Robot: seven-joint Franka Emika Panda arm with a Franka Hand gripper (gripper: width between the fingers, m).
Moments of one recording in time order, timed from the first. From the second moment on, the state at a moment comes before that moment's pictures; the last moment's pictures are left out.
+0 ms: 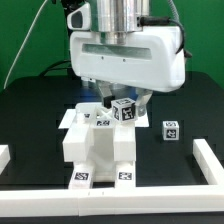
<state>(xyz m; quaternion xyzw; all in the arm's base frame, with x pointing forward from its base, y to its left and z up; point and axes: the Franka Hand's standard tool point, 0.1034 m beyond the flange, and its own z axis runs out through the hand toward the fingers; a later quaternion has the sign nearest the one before) 0.590 0.004 0.122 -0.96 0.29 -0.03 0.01</state>
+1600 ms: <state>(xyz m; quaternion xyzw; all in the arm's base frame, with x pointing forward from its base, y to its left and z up) 0.583 0.005 0.122 -0.98 0.21 -0.05 -0.01</state>
